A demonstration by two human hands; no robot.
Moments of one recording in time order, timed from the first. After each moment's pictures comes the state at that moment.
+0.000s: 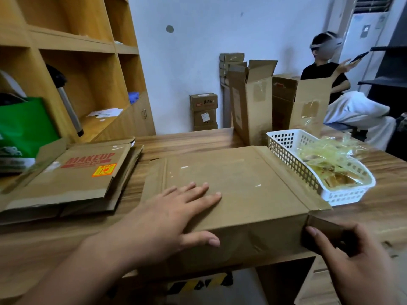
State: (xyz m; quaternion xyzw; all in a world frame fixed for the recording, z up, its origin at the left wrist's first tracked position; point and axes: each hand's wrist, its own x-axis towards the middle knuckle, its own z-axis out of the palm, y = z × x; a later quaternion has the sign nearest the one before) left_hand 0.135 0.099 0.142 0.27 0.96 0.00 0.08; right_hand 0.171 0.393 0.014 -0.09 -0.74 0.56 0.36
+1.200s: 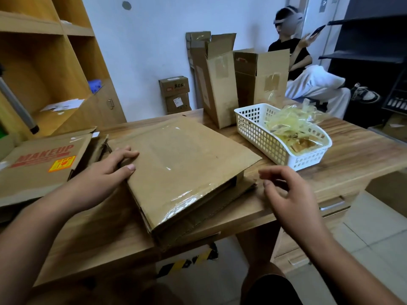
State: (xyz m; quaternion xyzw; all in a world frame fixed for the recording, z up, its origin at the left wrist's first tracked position) left_hand 0.061 0.029 0.105 0.13 0.94 0.30 -0.01; right_hand 0.148 0.394 0.028 0.02 -0.82 0.49 0.29
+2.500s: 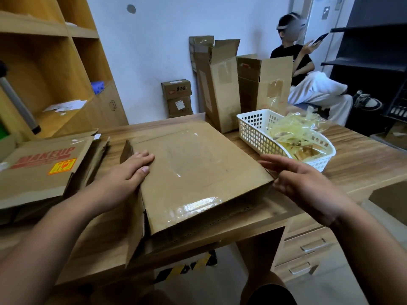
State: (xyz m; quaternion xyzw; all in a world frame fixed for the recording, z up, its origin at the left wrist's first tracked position) left_hand 0.039 0.054 0.088 0.18 0.95 0.27 -0.02; right_hand 0.118 0.431 0.069 0.00 -0.71 0.71 -0.01
